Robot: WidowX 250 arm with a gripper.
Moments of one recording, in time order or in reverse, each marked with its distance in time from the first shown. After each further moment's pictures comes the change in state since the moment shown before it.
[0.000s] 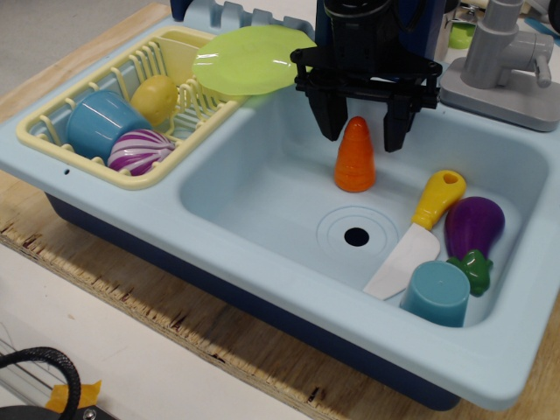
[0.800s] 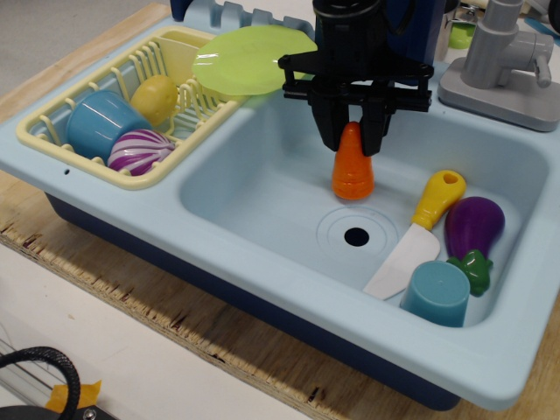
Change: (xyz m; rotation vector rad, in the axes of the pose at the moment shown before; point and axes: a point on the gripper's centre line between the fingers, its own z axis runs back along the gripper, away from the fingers) arm -0.011 -0.001 0.010 0.014 0.050 0.043
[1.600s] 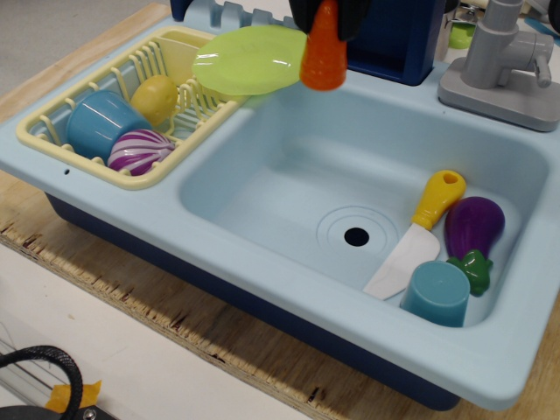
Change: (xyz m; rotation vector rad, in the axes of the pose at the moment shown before) arm 0.015 0.023 0.083 0.136 -0.165 0.009
